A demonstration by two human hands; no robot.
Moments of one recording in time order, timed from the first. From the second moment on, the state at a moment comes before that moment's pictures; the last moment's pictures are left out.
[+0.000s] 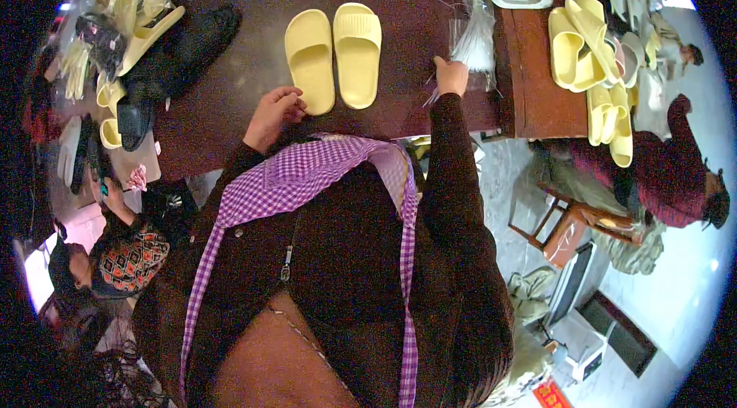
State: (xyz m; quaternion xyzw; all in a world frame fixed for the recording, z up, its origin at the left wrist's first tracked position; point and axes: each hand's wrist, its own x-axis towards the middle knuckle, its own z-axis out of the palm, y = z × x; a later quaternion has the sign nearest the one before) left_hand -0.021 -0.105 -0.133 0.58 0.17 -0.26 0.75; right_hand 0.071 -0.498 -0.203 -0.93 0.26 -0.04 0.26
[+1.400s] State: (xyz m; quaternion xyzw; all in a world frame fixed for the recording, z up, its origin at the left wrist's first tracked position) left_hand 0.001 -0.142 -0.121 0.68 0.00 -0.26 0.69; right_hand -0.041 -0.404 -0.112 -0.81 0.10 0.17 0.55
